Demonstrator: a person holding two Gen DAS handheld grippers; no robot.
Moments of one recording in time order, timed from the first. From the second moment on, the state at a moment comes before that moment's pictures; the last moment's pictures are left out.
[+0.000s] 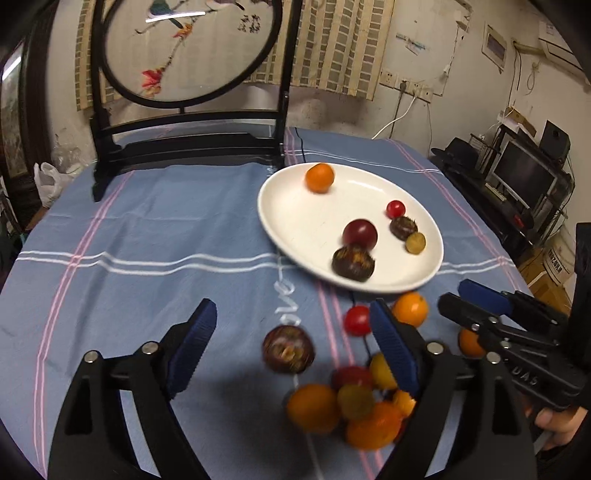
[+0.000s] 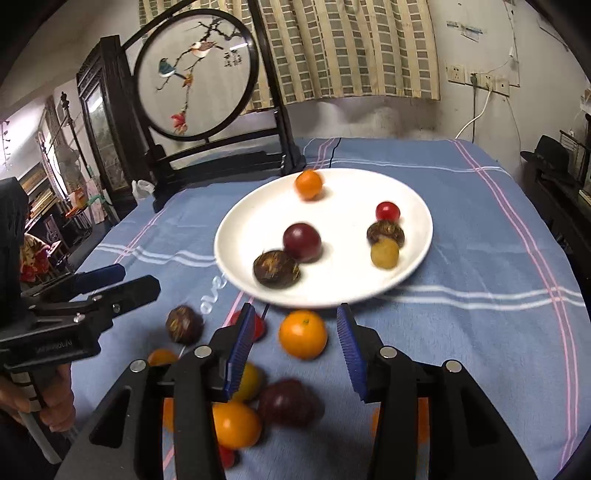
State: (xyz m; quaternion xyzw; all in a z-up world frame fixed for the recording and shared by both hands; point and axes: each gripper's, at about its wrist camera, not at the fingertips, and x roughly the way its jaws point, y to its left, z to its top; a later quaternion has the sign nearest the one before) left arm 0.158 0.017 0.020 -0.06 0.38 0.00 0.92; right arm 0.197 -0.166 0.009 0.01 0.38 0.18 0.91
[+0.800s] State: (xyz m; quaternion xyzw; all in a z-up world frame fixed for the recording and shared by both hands) left arm 0.129 0.037 -0.014 -0.08 0.41 0.00 0.91; right arm 0.113 -0.120 -0.029 -0.09 0.44 0.22 0.87
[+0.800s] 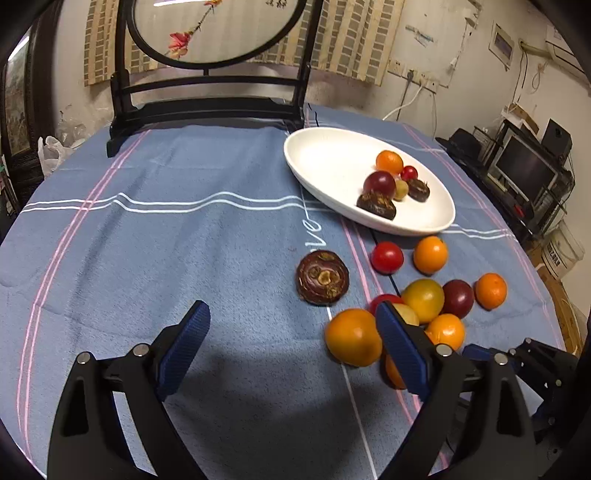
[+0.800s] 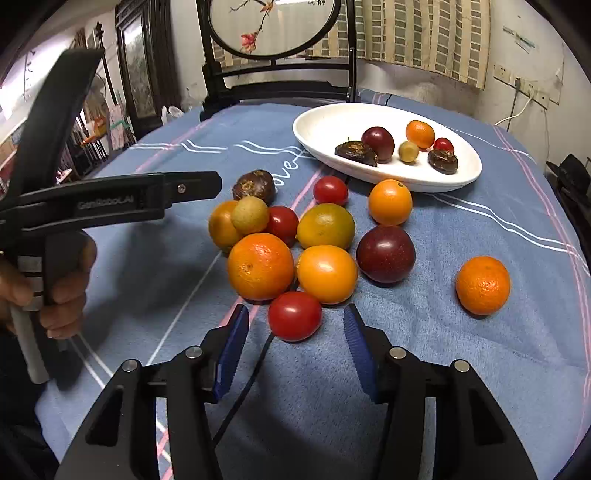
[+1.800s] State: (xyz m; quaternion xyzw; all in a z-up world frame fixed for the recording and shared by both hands) left arm 0.120 -0.009 -0.018 -0.01 0.39 -0.07 0.92; right arm 0.112 -0.145 -0.024 -0.06 0.42 0.22 0.88
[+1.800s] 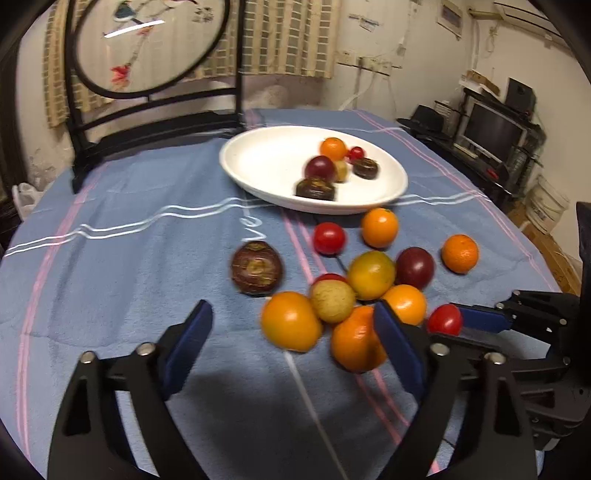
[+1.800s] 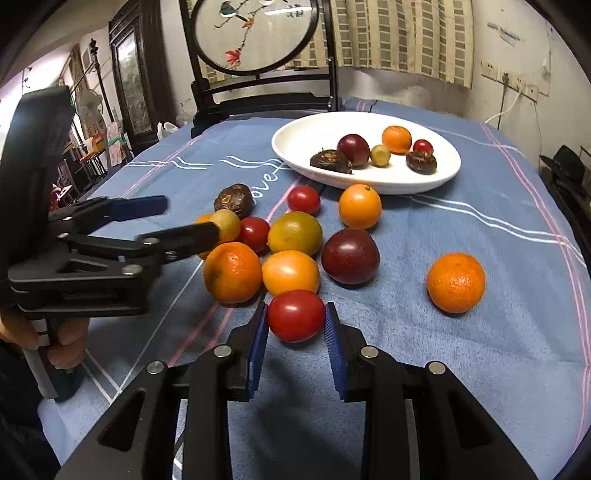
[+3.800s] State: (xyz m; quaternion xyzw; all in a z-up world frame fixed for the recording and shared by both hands) left arm 0.255 -0.007 0.029 -0.06 0.37 -0.05 0.92; right arm 0.241 -0.140 0.019 -0.08 0.38 0.16 0.91
